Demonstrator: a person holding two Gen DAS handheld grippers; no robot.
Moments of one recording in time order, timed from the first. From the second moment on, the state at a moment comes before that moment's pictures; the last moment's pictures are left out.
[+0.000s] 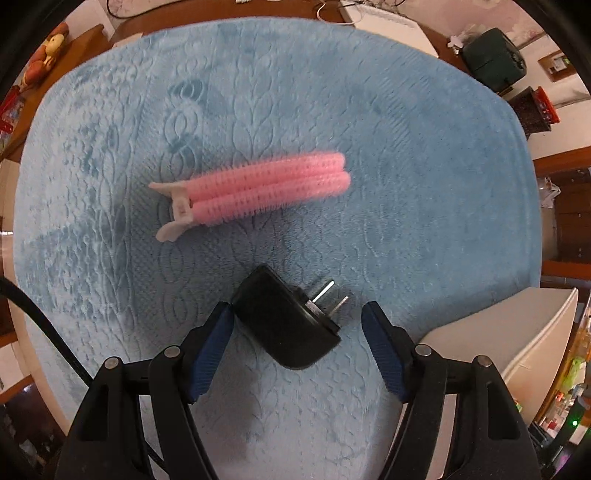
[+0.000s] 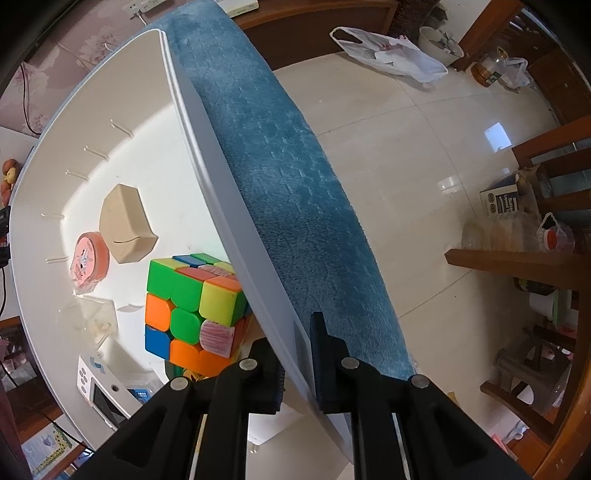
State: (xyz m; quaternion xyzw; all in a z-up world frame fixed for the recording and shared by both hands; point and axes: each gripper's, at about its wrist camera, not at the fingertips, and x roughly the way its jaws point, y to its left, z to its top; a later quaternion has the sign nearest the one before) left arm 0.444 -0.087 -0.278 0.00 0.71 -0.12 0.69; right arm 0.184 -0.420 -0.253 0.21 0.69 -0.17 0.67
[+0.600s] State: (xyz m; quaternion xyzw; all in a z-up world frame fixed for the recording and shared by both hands) left arm 0.430 -0.079 -0.283 0.00 0.71 -0.11 0.70; right arm 0.191 -0.417 -0.256 0.20 0.70 -0.17 0.67
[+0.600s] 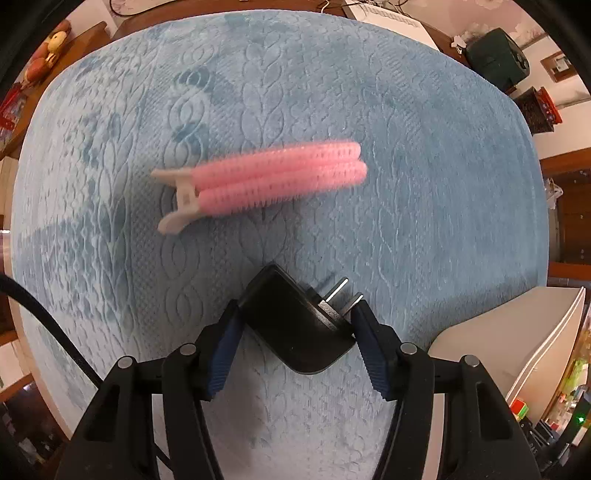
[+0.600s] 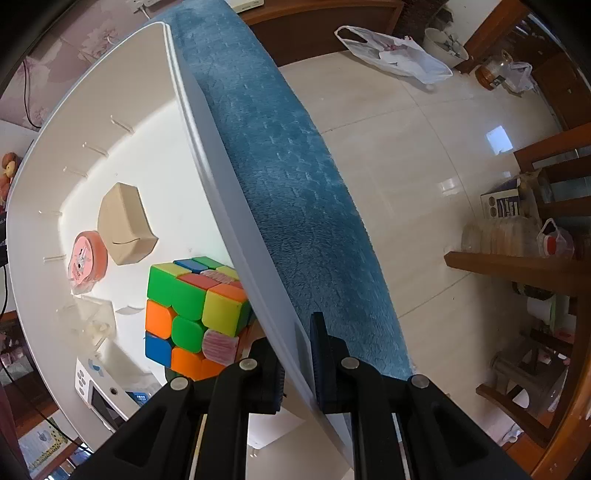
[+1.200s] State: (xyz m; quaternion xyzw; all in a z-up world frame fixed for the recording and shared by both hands) left arm 0.305 -0.051 -0.285 0.01 0.74 -0.06 0.67; right arm 0.180 -0.417 -0.251 0.18 0.70 -0.11 0.68
